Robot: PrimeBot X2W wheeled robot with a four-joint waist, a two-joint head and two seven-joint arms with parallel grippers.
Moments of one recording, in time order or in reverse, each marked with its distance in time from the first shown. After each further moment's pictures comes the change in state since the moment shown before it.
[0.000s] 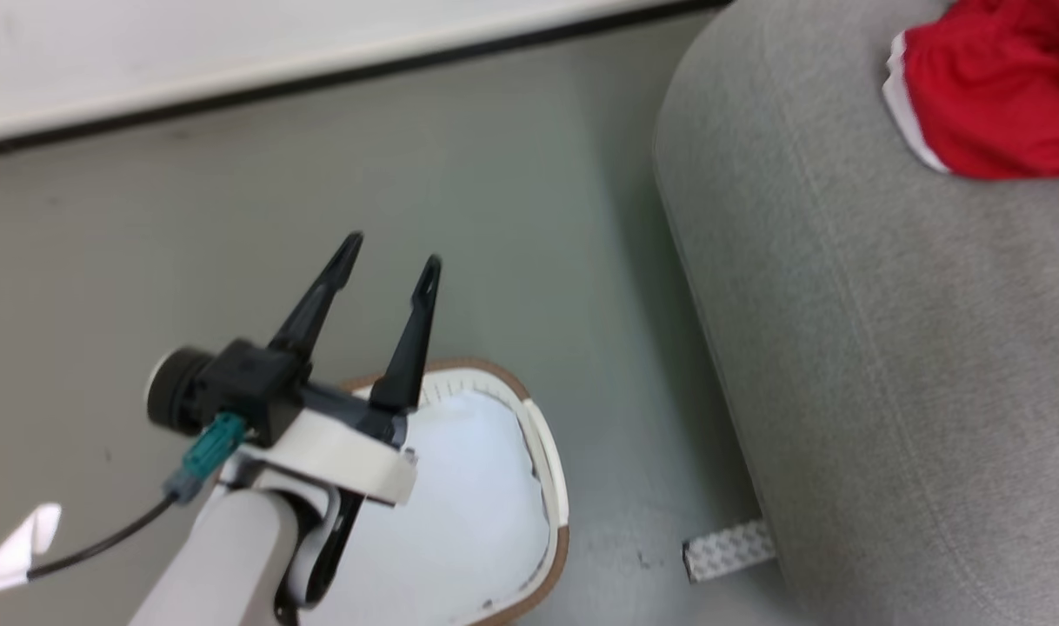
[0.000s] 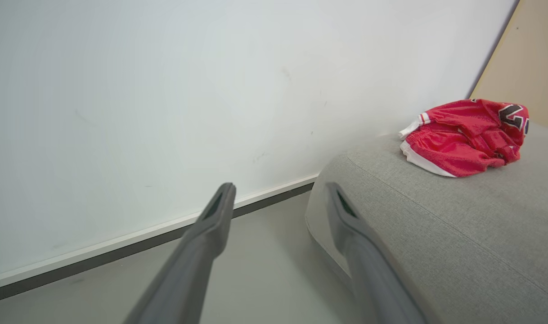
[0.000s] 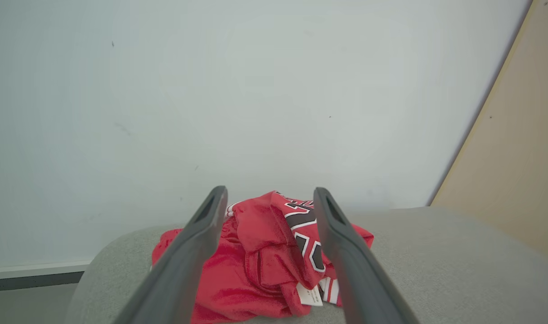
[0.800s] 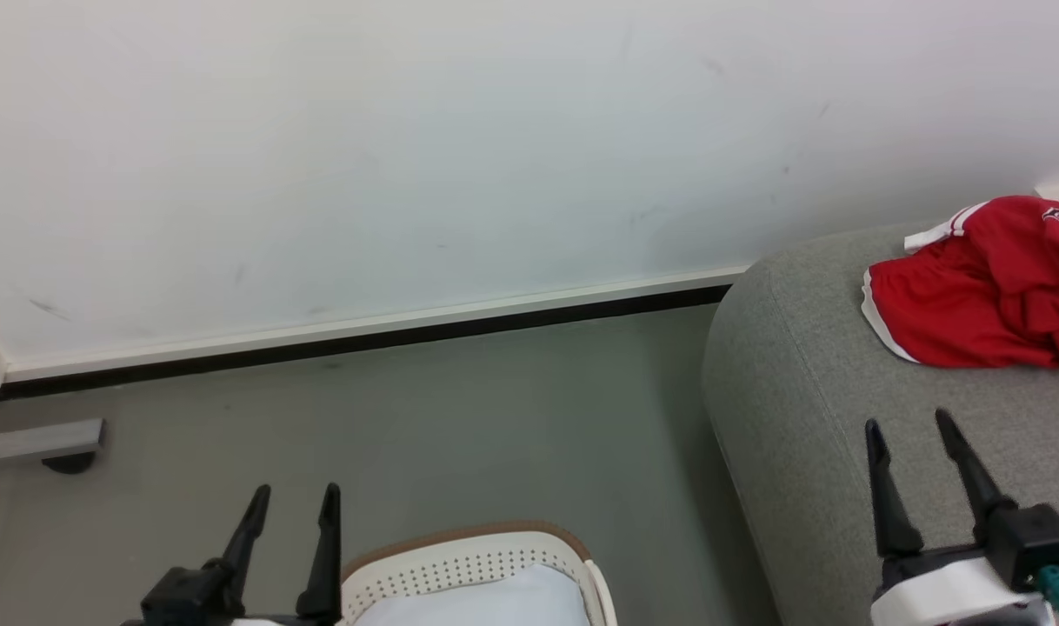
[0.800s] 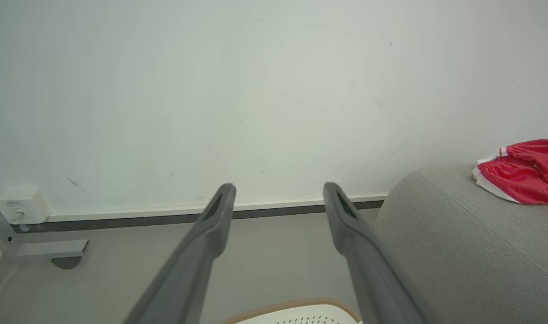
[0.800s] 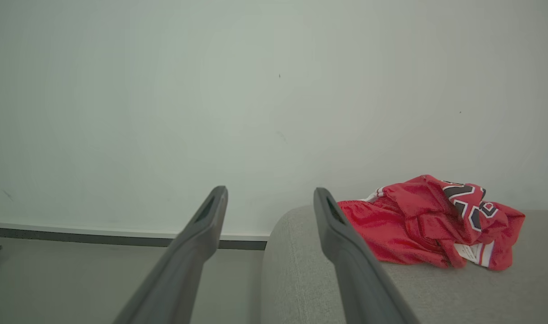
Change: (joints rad) left arm 0.423 -0.018 0.126 0.086 -0.082 0.099 -0.114; right arm 0.440 0.104 0.340 -0.068 0.061 0.000 0.000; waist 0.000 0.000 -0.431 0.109
